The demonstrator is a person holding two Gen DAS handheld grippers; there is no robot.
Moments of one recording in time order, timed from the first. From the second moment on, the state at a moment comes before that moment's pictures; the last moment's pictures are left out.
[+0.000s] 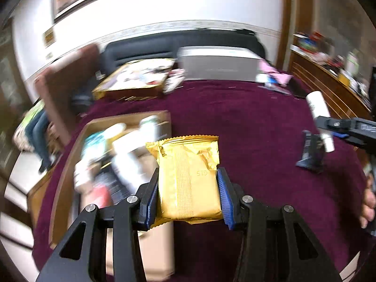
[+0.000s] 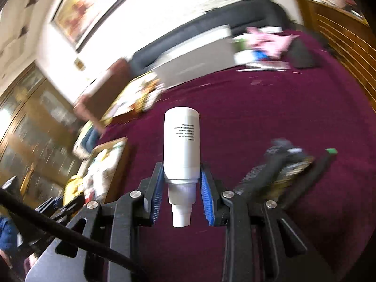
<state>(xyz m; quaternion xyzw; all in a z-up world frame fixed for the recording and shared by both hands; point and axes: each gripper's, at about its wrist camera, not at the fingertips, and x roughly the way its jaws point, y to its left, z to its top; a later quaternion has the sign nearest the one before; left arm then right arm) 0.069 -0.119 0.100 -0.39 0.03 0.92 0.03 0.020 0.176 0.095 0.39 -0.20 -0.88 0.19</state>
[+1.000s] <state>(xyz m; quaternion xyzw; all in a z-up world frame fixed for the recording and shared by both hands) 0.085 -0.271 0.021 -0.41 -0.04 0.91 -0.07 0.013 -0.117 0.019 0.53 -0.02 -0.81 0.27</state>
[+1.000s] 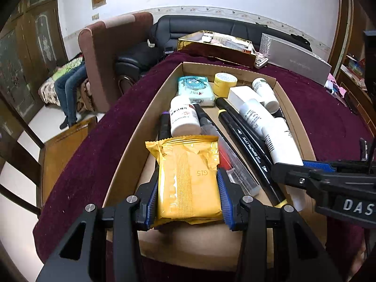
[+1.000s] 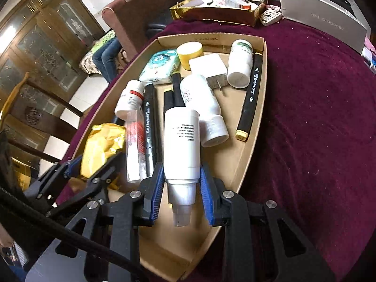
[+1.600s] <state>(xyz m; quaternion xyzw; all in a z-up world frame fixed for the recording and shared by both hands) 0.080 -0.268 0.010 -0.42 -0.04 0.90 -0.07 0.018 -0.123 0.016 0.51 0.01 -0.82 0.26</state>
